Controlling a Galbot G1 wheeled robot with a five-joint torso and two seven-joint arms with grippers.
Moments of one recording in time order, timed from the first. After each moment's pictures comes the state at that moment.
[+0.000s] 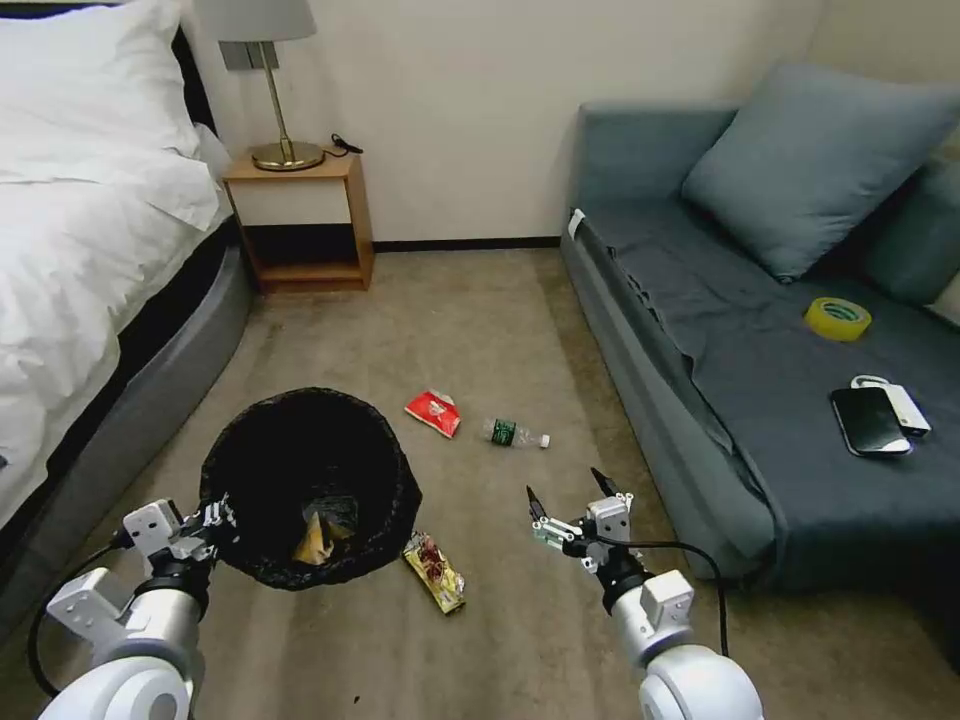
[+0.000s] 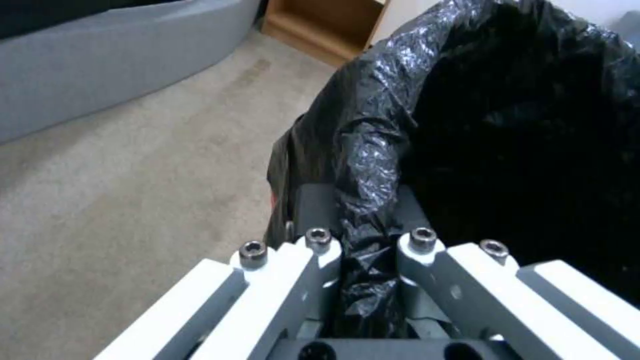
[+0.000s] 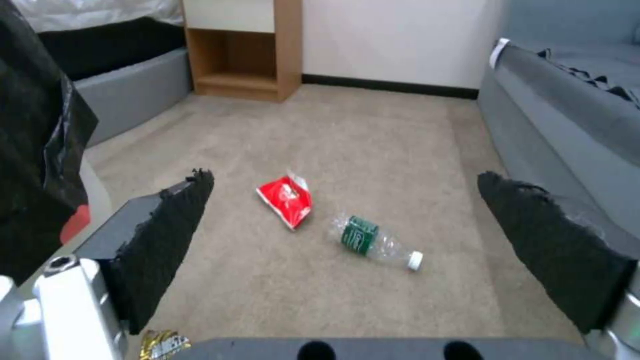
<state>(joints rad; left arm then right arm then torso) 1.62 -1.52 -0.88 -2.28 -0.61 0.46 -0.13 -1.55 1.36 0.33 2.09 0.06 -0.12 -0.04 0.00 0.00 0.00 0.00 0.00</state>
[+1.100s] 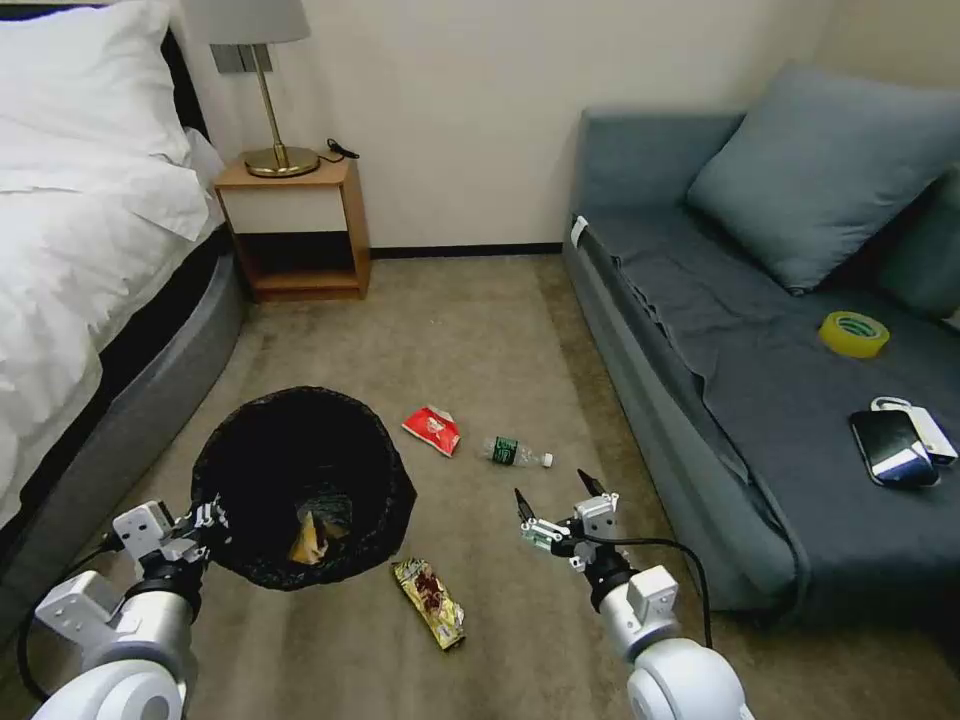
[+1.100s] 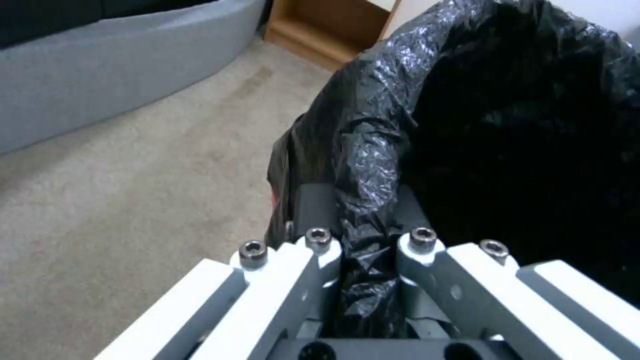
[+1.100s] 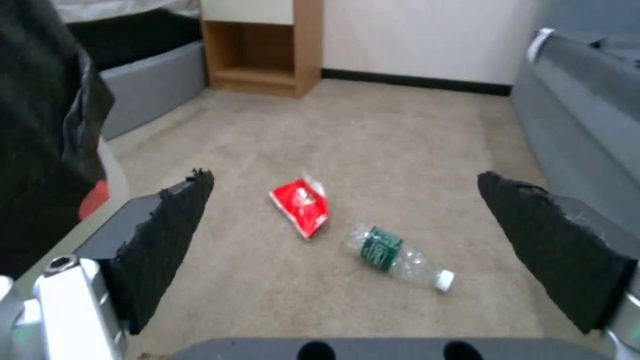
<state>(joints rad) 1.62 -1.53 -0.91 -2.29 -0.61 0.46 -0.13 -1.50 1.32 0.26 2.01 0.09 -0.11 -0.05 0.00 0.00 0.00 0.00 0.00</state>
